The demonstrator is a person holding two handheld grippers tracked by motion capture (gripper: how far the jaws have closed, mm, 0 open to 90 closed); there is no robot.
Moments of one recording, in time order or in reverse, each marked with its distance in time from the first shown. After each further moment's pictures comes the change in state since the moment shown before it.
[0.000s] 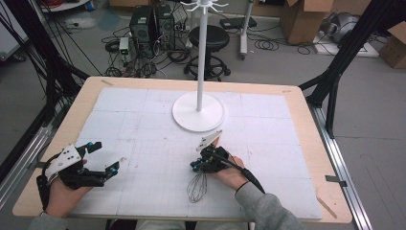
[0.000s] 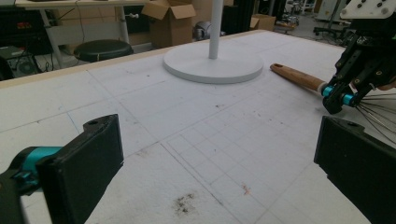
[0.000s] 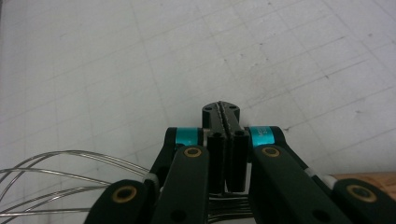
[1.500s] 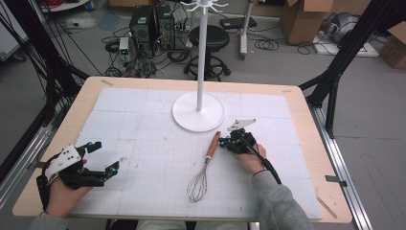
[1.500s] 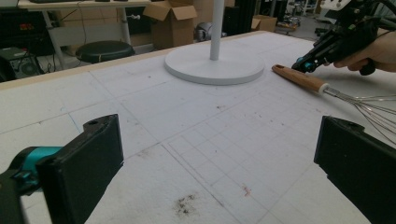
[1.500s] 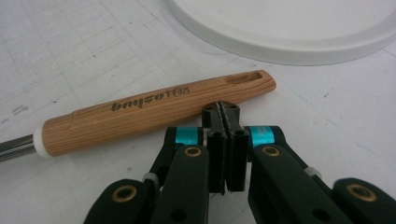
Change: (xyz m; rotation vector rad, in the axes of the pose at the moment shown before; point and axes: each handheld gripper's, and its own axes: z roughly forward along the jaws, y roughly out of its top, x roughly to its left) left arm -0.001 0.000 0.000 -0.005 0.008 0.001; right arm -0.082 -0.043 -0.040 -0.148 -0.314 0.131
